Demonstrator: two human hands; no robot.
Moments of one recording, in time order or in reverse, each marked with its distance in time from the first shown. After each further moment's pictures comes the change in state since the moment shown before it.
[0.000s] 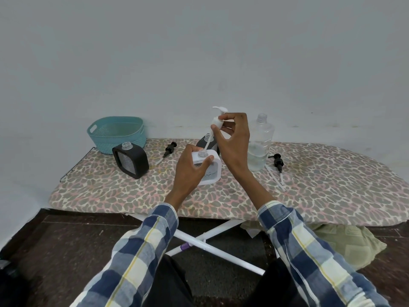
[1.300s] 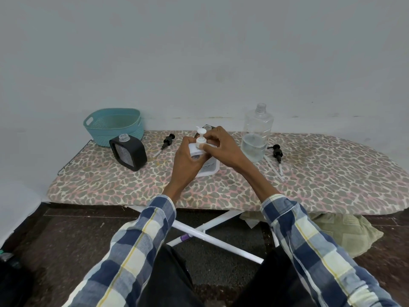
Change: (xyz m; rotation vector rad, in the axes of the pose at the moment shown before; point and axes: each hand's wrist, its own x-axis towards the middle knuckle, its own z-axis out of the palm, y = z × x) left_hand -0.005 0.002 -0.005 -0.163 -0.036 -0.019; right_hand -0.014 0.042 -0.010 -0.242 -0.644 0.213
